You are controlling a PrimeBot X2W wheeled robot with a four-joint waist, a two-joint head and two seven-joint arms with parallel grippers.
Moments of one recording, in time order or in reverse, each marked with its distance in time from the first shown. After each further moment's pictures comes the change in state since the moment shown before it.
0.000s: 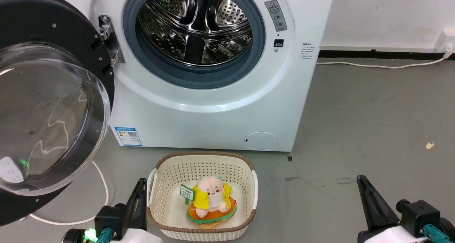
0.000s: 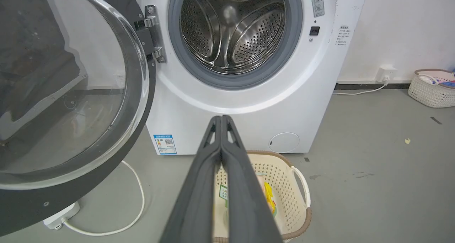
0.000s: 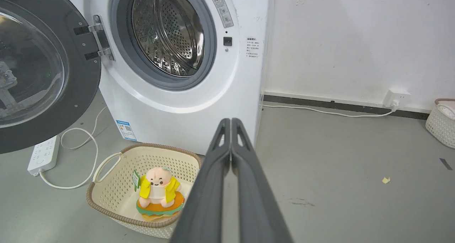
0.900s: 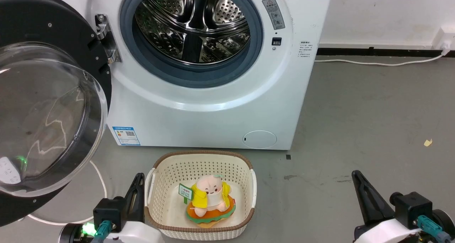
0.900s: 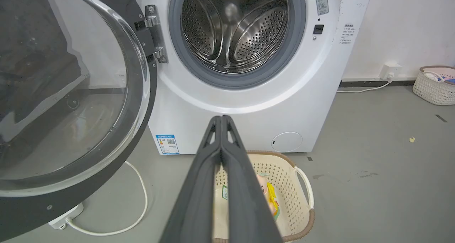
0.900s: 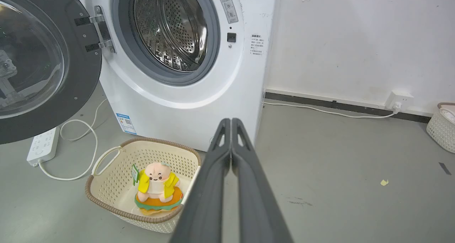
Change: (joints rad) left arm -0.023 -0.025 0.041 -0.012 0.038 -0.025 0.049; right arm -0.034 0.000 0.010 0.000 -0.026 0.000 0.045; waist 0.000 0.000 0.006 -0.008
